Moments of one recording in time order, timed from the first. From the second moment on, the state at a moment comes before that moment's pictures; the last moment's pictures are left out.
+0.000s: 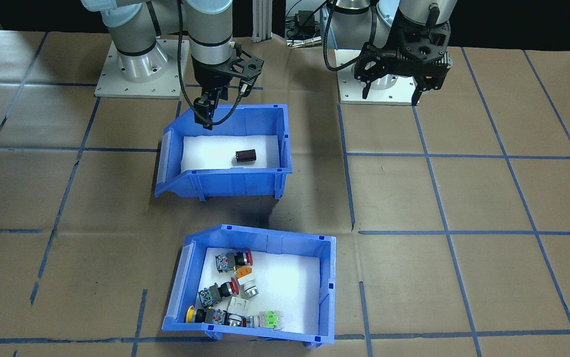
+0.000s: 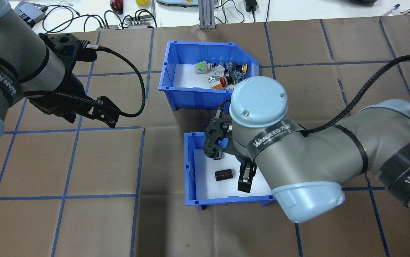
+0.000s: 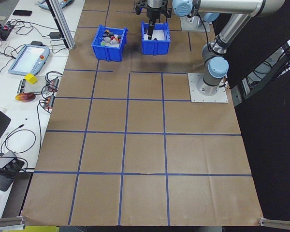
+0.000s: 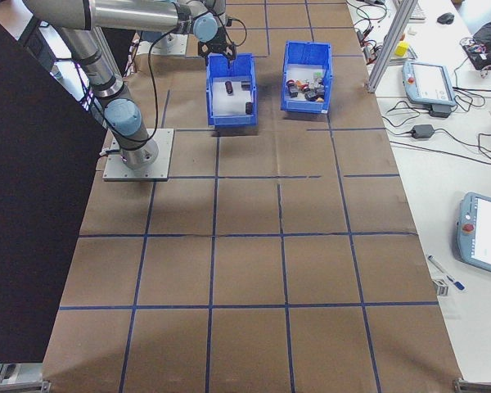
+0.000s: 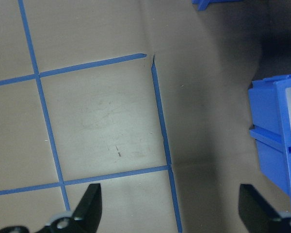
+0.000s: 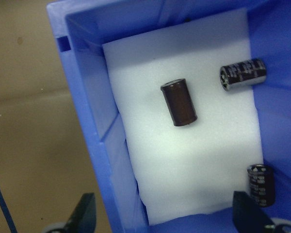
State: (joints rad) left arm -1.57 -1.36 -1.79 -1.51 1.58 0.17; right arm 1.92 -1.66 1.99 -1.89 -1.62 -0.82
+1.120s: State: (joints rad) left arm -1.57 -1.39 -1.73 -1.53 1.58 0.16; right arm 1.56 -1.65 1.71 -1.71 -1.60 -0.11
